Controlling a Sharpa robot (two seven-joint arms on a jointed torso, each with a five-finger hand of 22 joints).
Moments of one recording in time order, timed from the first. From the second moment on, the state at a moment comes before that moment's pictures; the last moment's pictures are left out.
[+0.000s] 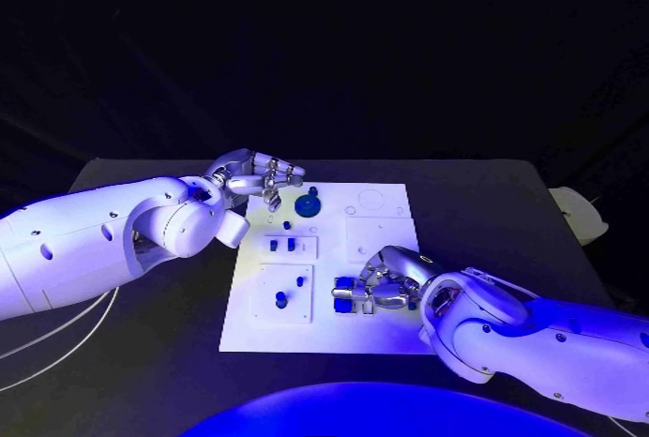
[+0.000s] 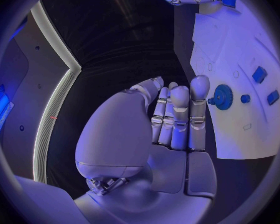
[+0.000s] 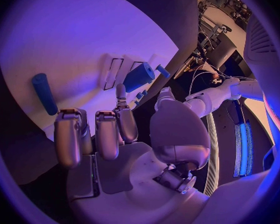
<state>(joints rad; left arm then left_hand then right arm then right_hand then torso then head) 1.17 -0.91 -0.02 1.57 -0.25 -0.25 0.11 1.44 -0.15 0.42 0.12 0.20 1.01 0.18 0.14 0.09 1.03 0.10 0.36 0.16 1.26 0.02 1.12 0.65 0.15 1.17 0.10 1.02 0.79 0.98 -0.84 -0.12 1.88 -1.41 -0.46 -0.56 0.91 -0.12 -0.17 0.30 0.08 1.05 0.08 0.30 0.44 1.42 0.00 1.36 1.31 1.47 -0.06 1.49 1.31 0.02 1.47 0.04 1.45 1.31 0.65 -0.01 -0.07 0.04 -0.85</state>
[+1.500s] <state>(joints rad) 1.17 -0.92 -0.02 1.57 -0.25 -0.25 0.10 1.44 -0.15 0.42 0.12 0.20 1.01 0.18 0.14 0.09 1.03 0.10 0.36 0.16 1.26 0.02 1.12 0.65 0.15 1.17 0.10 1.02 0.79 0.96 -0.88 -0.12 1.94 -1.44 -0.47 -0.49 1.22 -0.03 -0.09 0.19 0.32 1.09 0.04 0.36 0.51 1.46 -0.03 1.41 1.31 1.47 -0.08 1.51 1.31 0.02 1.46 0.03 1.50 1.31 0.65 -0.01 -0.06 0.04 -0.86</state>
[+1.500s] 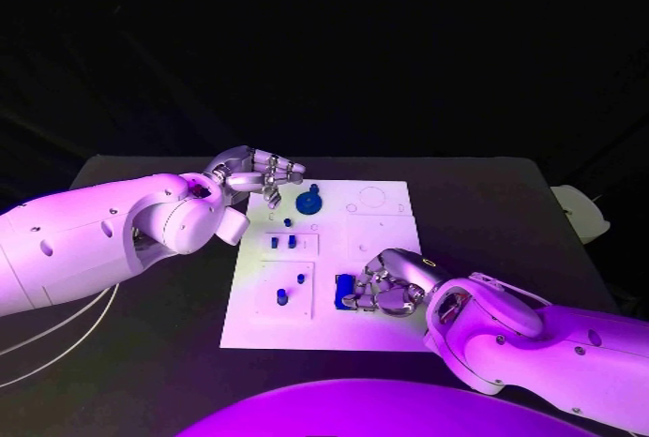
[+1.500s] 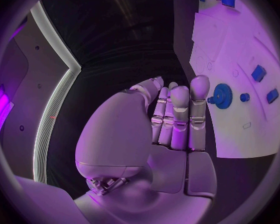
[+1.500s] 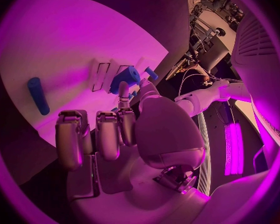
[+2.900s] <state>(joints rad) 1.17 -0.92 -0.02 1.57 -0.25 -0.25 0.10 1.44 -0.15 0.42 0.12 0.20 1.01 0.18 0.14 0.09 1.03 0.10 0.37 0.16 1.26 0.02 1.12 0.65 0.15 1.17 0.10 1.02 0.79 0.96 -0.90 -0.12 1.94 -1.51 -0.43 -0.51 1.24 -0.02 -0.09 0.18 0.25 1.10 0.03 0.38 0.53 1.46 -0.03 1.43 1.31 1.47 -0.09 1.51 1.31 0.02 1.46 0.02 1.51 1.31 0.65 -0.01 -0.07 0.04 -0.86</state>
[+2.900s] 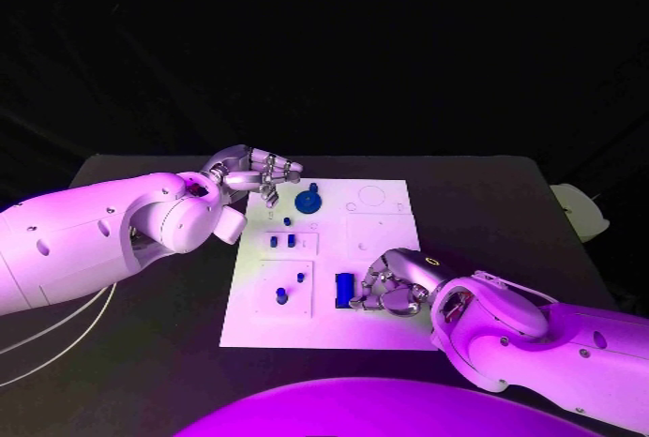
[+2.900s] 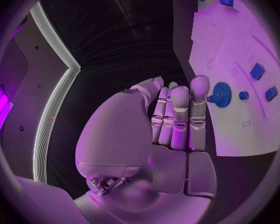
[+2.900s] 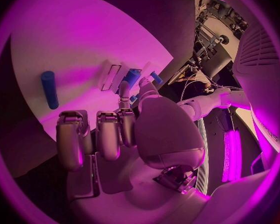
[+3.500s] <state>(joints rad) 1.17 -0.93 -0.02 1.57 -0.25 -0.25 0.10 1.44 -0.15 0.42 0.12 0.20 1.01 0.18 0.14 0.09 1.03 0.10 0.37 0.16 1.26 0.02 1.12 0.65 0.15 1.17 0.10 1.02 0.79 1.00 -1.03 -0.12 1.97 -1.51 -0.44 -0.51 1.25 -0.01 -0.09 0.18 0.27 1.05 0.05 0.35 0.52 1.46 -0.03 1.39 1.31 1.47 -0.09 1.51 1.31 0.02 1.46 0.02 1.50 1.31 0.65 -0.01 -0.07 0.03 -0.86</state>
